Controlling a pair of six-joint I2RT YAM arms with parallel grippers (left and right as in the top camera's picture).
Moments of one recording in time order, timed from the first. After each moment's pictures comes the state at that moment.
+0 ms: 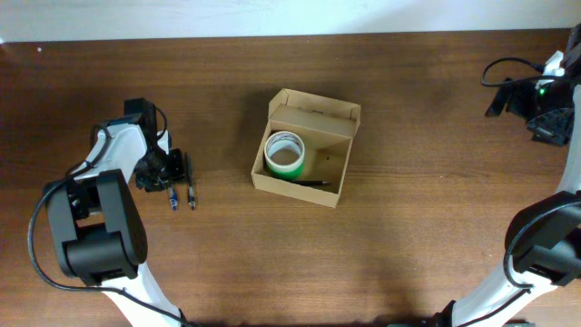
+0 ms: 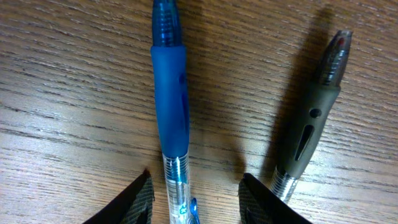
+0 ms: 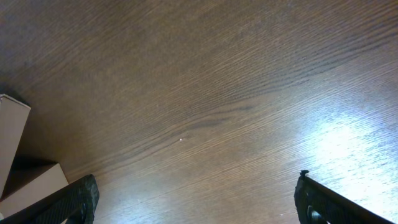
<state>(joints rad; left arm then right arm) 0.17 2.01 1.33 -0.90 0.02 -0.10 -0.40 2.00 2.06 -1.46 -0.11 0.13</state>
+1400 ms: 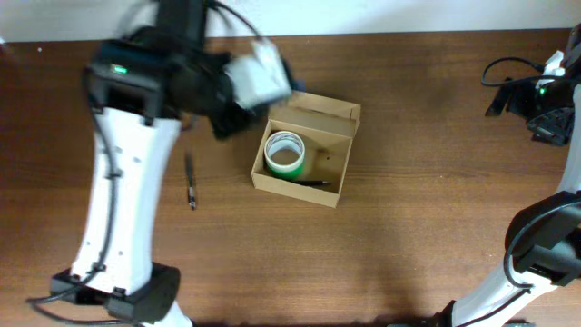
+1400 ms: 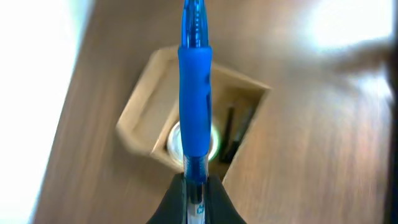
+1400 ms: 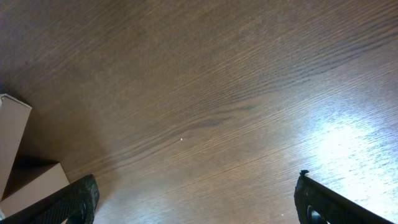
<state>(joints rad) -0.34 1.82 2.34 -1.60 0.42 0.98 -0.40 2.00 2.06 -1.46 -0.11 0.13</state>
